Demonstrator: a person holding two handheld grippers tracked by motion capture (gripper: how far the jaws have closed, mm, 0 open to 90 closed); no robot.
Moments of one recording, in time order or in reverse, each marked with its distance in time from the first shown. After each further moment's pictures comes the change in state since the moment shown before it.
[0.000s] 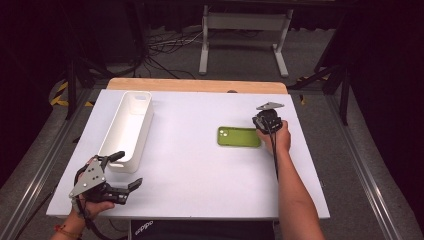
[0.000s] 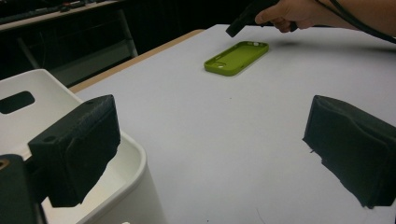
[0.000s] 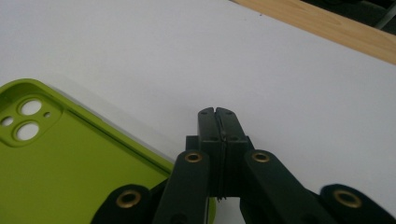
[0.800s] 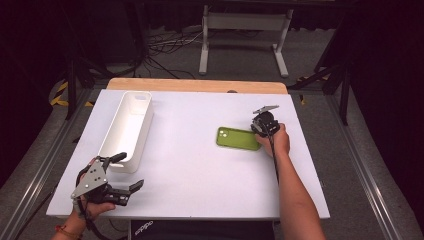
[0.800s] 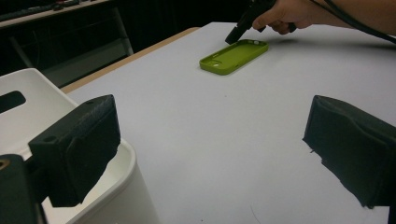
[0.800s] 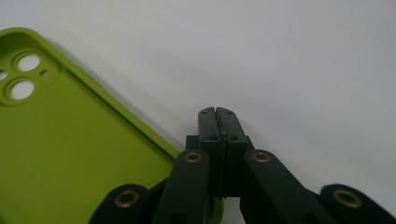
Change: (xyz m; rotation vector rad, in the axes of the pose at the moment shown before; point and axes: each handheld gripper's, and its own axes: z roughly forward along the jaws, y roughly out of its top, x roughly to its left) left arm -0.004 0.000 0.001 0.011 -0.019 0.011; right arm 0.006 -0.006 0.007 0.138 0.048 -0.029
